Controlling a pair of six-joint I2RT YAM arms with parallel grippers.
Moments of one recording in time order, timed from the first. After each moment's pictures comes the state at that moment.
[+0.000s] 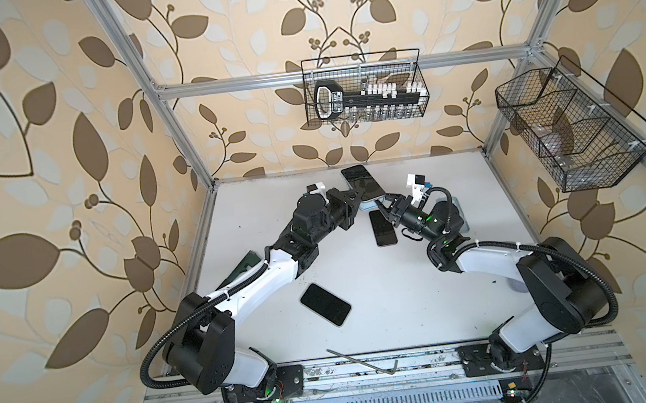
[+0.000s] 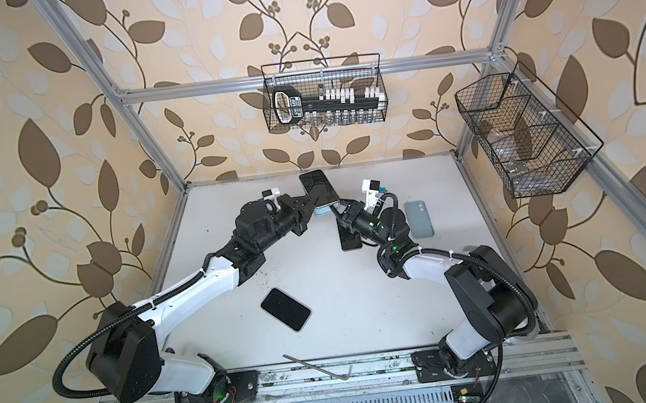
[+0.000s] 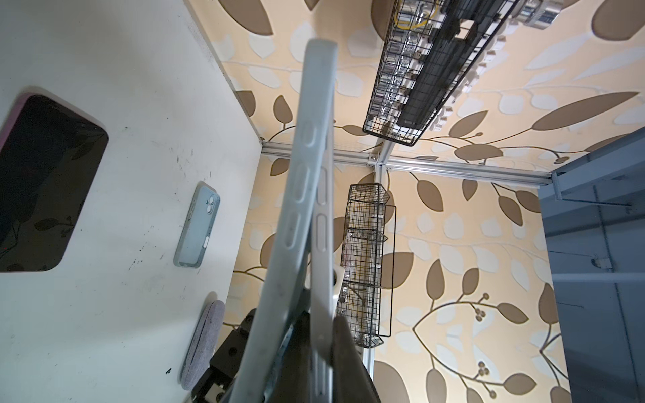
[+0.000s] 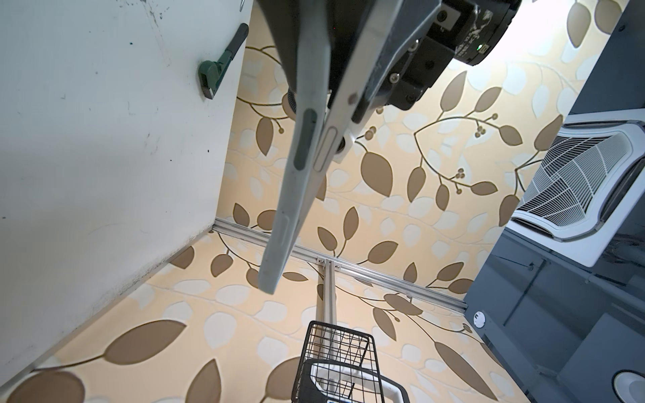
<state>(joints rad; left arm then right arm) -0.59 1.44 0.98 0.40 0.20 -1.63 0.46 1.53 0.68 1.03 -0.32 1.33</state>
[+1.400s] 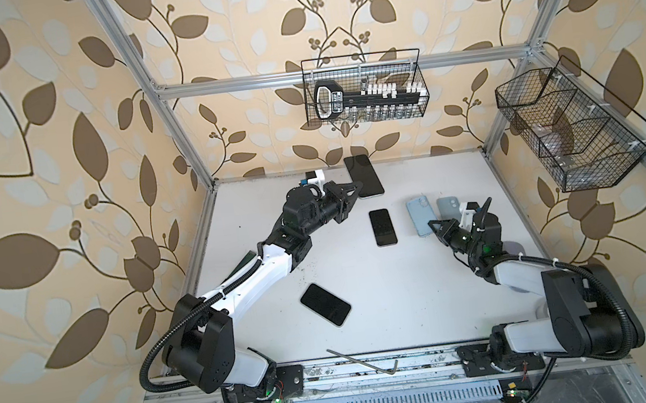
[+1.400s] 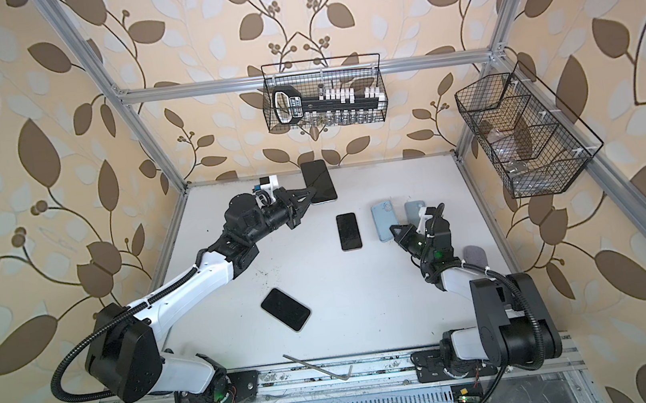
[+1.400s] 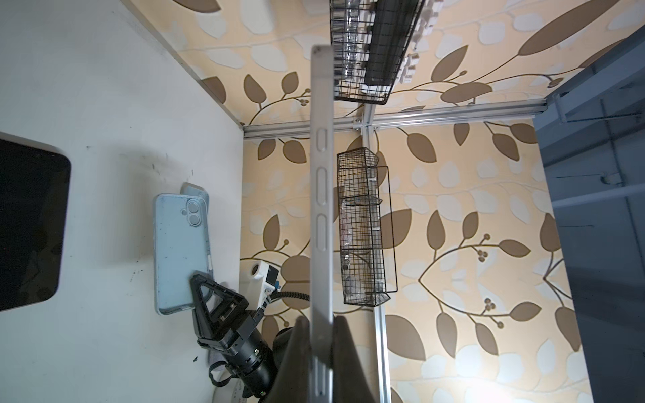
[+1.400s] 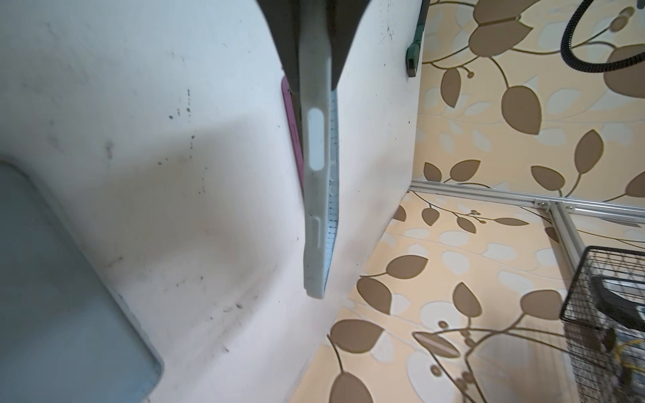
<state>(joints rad) -0.52 1.44 1.02 0.38 0.41 -1.45 0.00 1.39 0.40 0.54 -0.39 0.92</state>
